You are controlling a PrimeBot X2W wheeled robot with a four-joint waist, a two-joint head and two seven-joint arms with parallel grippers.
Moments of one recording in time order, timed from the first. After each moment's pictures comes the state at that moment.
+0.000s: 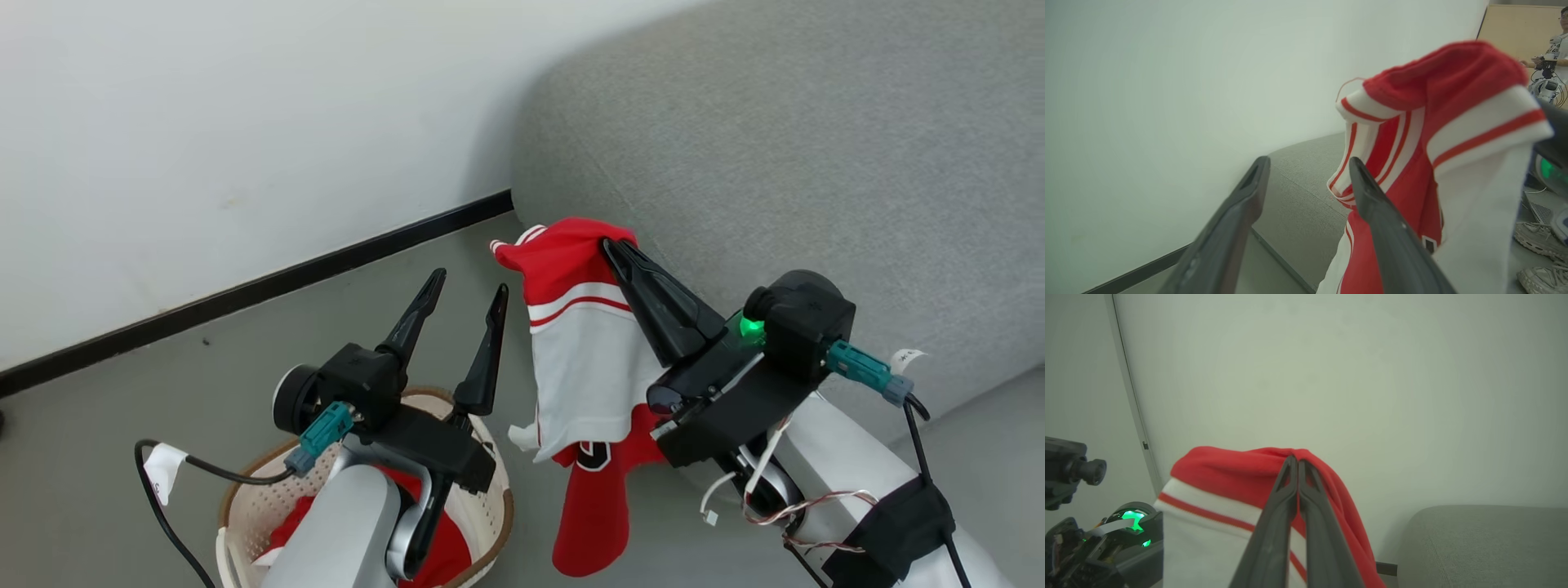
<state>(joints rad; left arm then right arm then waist) -0.42 0.04 -0.44 0.40 -0.42 -0.06 -0.25 -0.54 -0.17 0.64 0.23 0.46 0.12 -0.26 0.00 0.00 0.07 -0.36</state>
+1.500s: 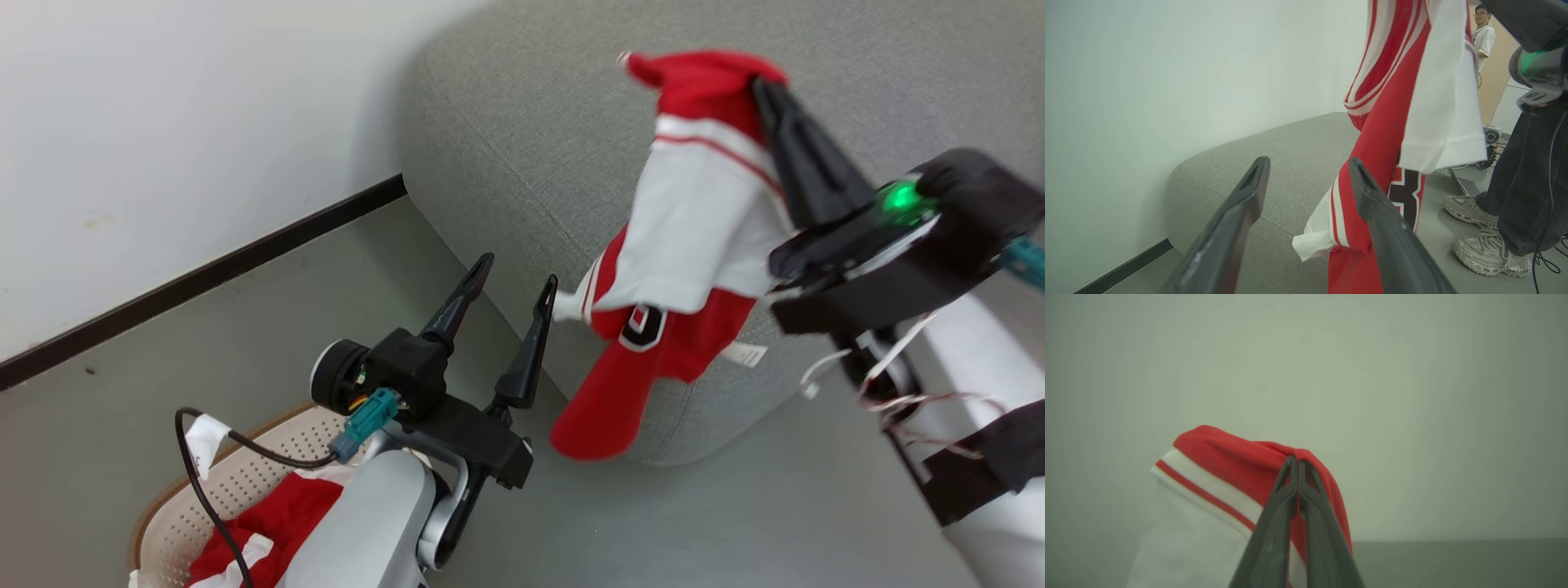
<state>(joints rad) -0.48 0.04 -0.55 0.39 -0.45 -0.04 -0.25 -0.63 -0.25 0.42 0.16 0.41 0.12 -0.26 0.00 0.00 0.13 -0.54</state>
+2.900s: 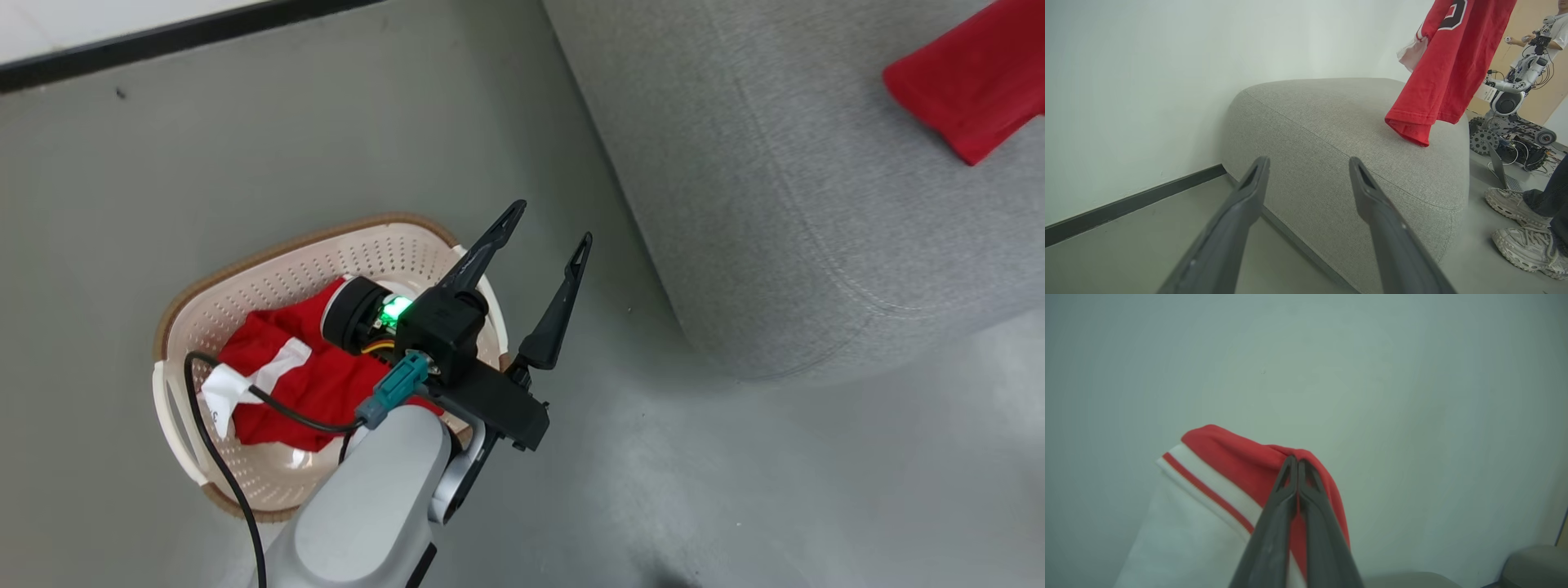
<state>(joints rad) -0.59 0.05 -0.61 0.39 -0.37 -0.05 -0.25 -1.19 -0.61 0.07 0.58 0.36 0.12 -0.26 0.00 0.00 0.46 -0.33</state>
